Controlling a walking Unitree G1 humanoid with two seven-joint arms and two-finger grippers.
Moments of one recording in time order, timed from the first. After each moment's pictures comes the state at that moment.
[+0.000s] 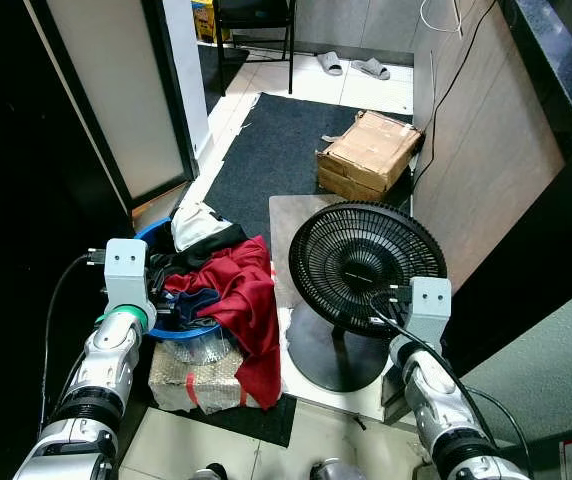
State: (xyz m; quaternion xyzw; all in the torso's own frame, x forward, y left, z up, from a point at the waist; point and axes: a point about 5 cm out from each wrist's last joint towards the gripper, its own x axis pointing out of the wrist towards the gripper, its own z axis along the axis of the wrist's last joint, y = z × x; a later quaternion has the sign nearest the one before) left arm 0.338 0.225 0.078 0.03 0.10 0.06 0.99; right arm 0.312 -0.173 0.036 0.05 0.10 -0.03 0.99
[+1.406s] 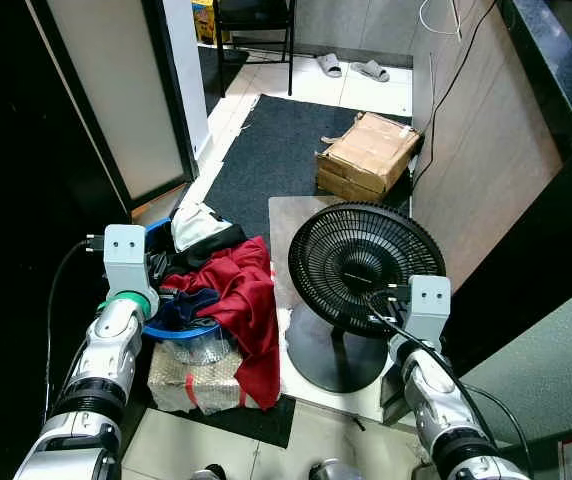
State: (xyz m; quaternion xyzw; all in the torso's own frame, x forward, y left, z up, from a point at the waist) left arm 0.347 0.221 0.096 0.02 0.07 0.05 1.00; right arm 0.315 -0.171 0.041 0.04 0.08 -0.02 1.00
